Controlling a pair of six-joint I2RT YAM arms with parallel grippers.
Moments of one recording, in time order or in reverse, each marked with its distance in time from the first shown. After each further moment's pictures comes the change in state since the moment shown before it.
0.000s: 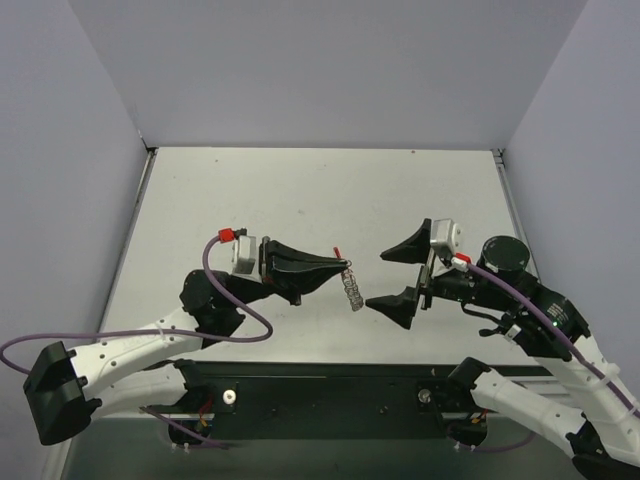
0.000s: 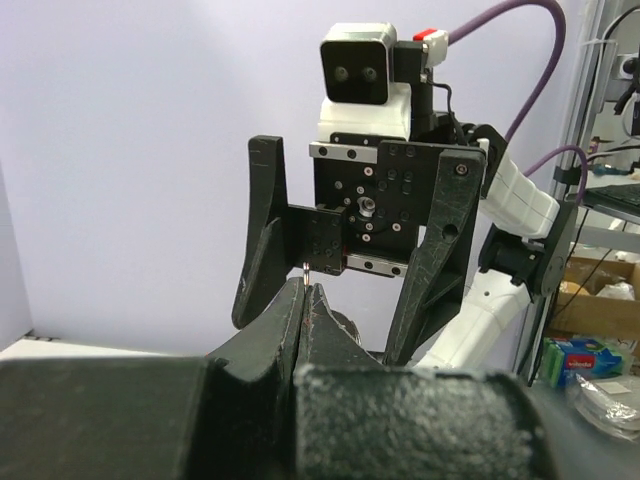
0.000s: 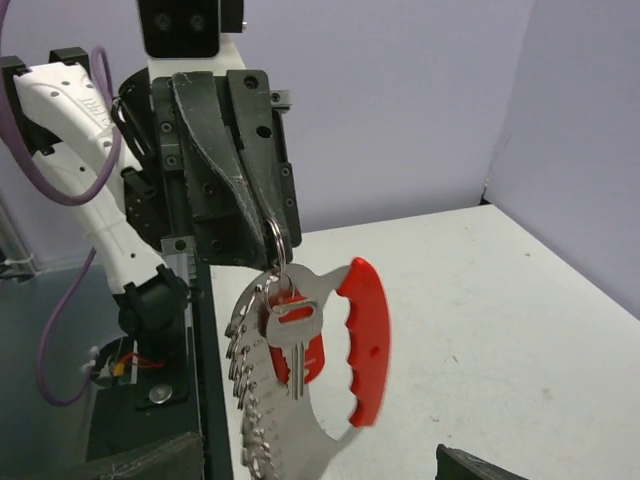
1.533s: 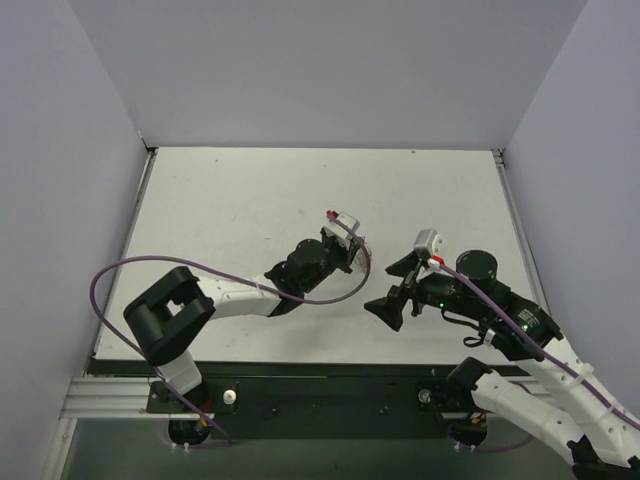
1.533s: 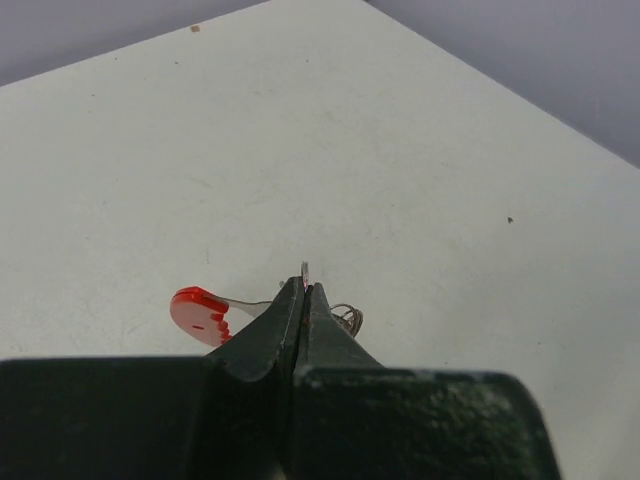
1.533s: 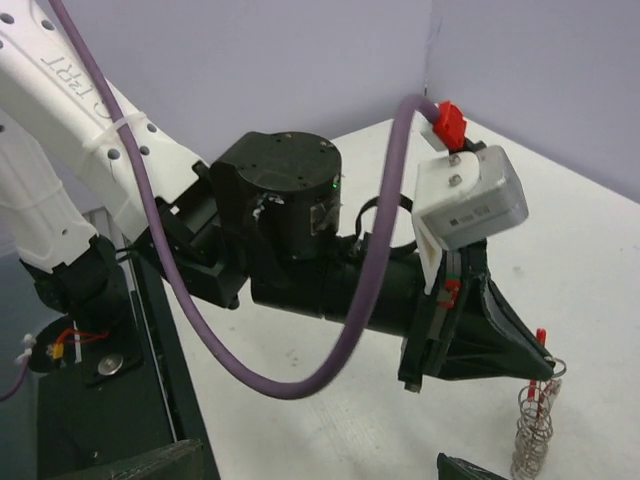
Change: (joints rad) left arm 0.026 0.677 0.228 -0.322 -0.593 0.275; right arm -0.028 -0.074 -0.245 0.049 0.165 0.092
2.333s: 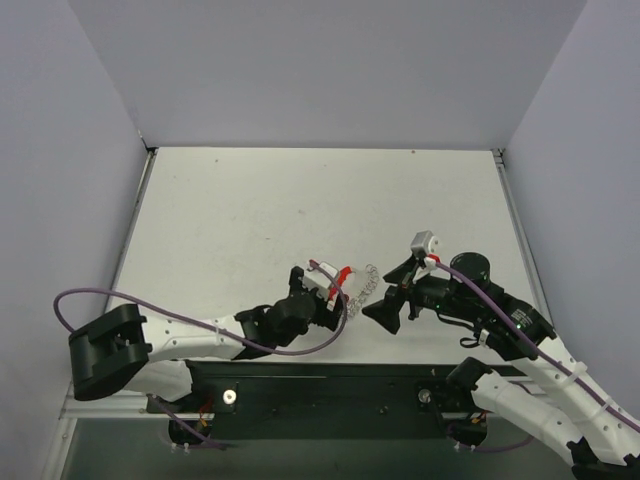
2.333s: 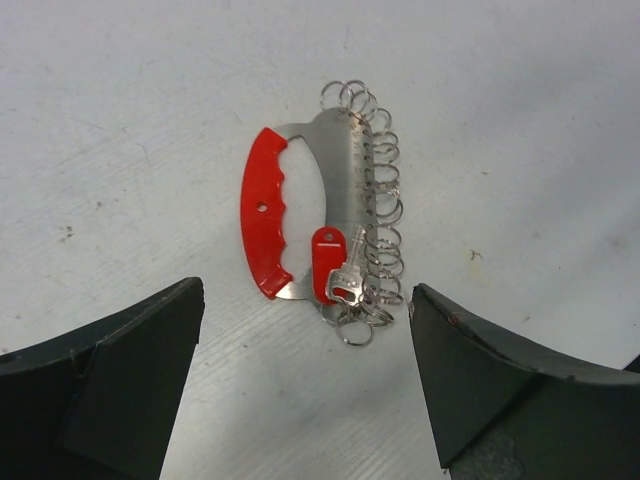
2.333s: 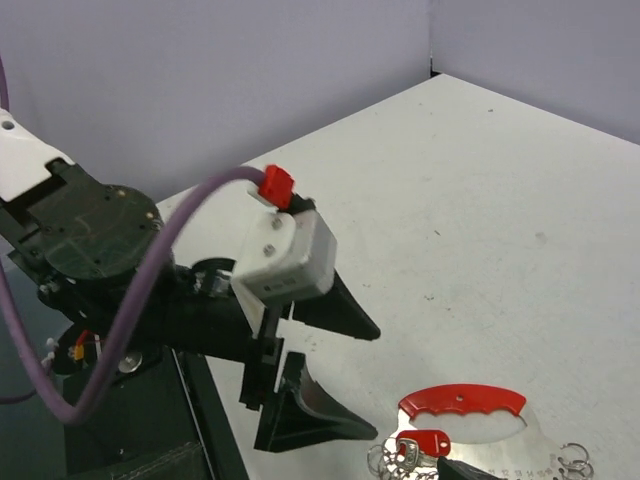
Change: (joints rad) left arm -0.253 -0.338 -0.324 -0.330 -0.322 -0.160; right arm -0.005 -0.008 -0.068 0.009 -0.042 0.077
